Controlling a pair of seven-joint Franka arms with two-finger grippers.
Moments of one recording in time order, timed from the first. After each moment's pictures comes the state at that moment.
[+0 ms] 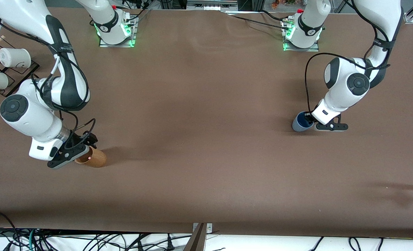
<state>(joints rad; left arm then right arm) -0.14 0.24 0.05 -2.29 -0.02 2.53 -0.07 0.13 0.48 -0.06 -1.69 0.01 2.33 -0.54</state>
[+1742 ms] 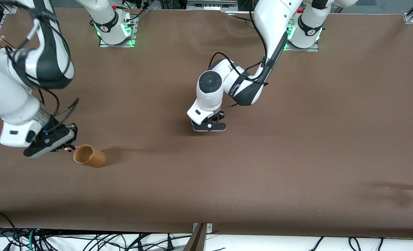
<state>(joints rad) -0.79 0.78 0.05 -1.35 -0.09 2.14 -0.76 0.13 0.27 -0.05 -1.65 0.01 2.16 -0.62</state>
